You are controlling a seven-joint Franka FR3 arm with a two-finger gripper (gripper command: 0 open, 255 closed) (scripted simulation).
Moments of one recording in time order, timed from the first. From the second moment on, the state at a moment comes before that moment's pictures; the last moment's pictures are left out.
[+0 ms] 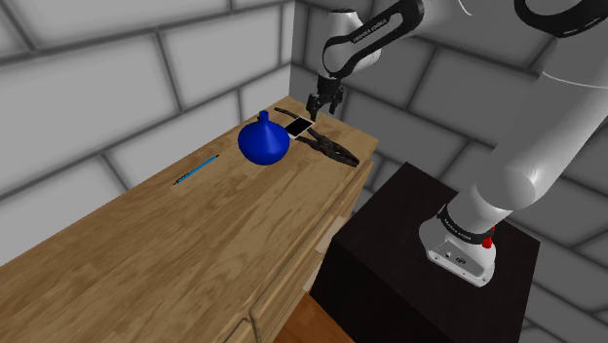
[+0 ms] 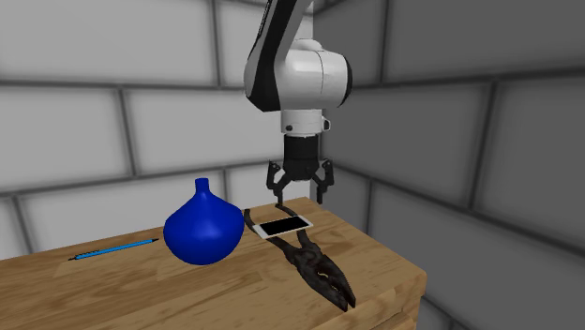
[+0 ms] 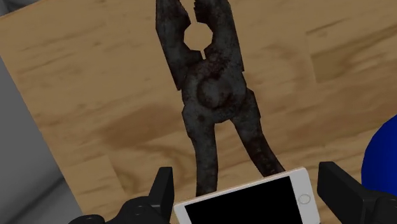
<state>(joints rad) -0.13 0.20 0.09 -2.16 -0.01 2.34 0.11</state>
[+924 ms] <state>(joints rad) -0.14 0.56 0.05 -1.93 -0.05 2.45 0.16</state>
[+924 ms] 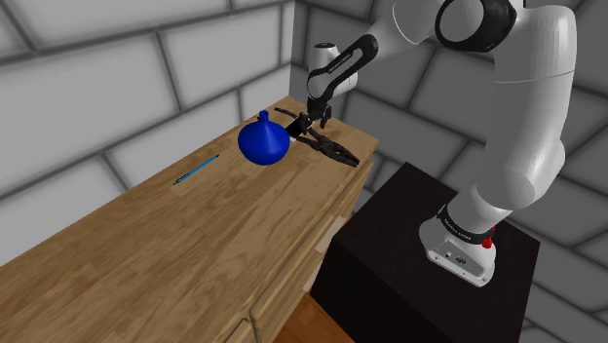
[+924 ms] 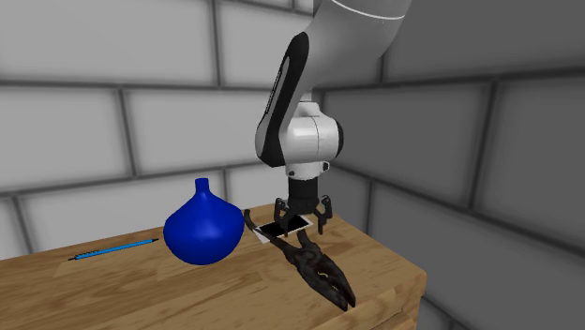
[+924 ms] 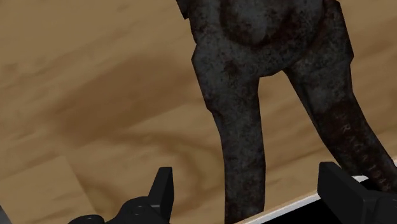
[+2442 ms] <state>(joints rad) -0.14 0.48 0.05 -1.94 -0.04 2.38 0.15</state>
